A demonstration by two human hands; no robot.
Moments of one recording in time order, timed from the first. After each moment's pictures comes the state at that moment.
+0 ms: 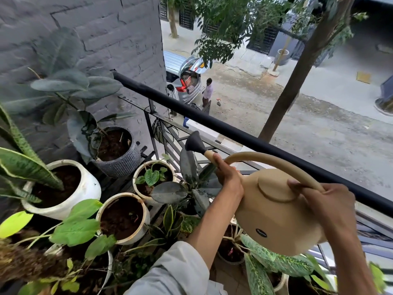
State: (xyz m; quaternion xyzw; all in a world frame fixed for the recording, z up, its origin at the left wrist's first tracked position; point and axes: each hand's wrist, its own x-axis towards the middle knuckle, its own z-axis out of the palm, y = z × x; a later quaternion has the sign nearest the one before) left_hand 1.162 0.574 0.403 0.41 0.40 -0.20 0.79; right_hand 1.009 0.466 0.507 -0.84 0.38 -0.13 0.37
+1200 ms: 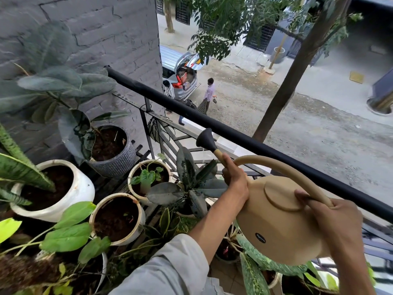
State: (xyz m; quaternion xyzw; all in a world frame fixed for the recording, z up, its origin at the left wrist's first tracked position) left_hand 1.171 0.558 0.404 0.46 0.36 -0.24 0.77; right_hand 0.998 0.465 0.506 -0.81 0.42 -0.13 0.40
